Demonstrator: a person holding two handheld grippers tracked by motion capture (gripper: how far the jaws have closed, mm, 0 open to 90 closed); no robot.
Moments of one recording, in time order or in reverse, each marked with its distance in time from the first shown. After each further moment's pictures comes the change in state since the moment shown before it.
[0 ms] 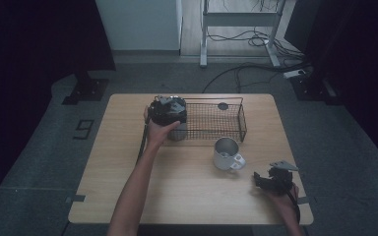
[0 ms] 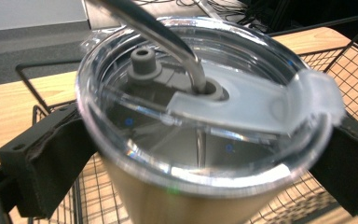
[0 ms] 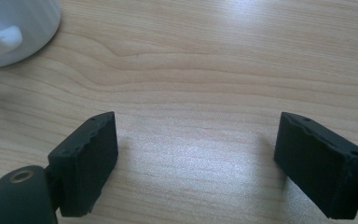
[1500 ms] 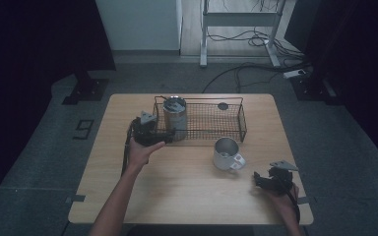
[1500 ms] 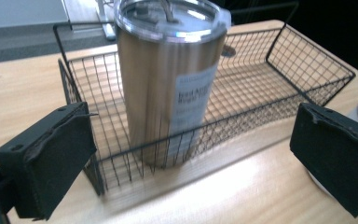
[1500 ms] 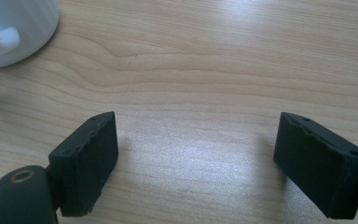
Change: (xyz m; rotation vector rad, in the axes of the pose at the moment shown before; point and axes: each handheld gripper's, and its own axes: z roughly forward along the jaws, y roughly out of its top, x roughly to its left) left arm 0.003 -0.039 -0.094 -0.014 -0.091 0.010; right arm 0.000 0.000 0.000 -0.001 -0.006 0.004
